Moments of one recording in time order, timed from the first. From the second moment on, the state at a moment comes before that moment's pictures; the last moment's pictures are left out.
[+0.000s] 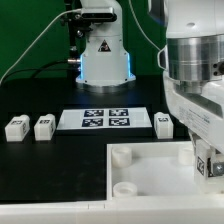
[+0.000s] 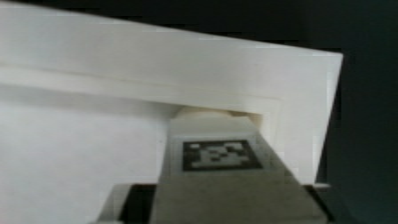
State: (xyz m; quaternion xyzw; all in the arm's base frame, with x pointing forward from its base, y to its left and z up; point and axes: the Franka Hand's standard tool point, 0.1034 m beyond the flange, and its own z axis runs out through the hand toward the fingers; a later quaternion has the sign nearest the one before) arm 0.630 0.118 0.061 -0.74 0.67 -0.01 0.06
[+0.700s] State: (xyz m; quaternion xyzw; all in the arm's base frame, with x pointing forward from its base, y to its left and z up) arm 0.630 0.118 0.061 -0.60 0.80 0.01 0.07
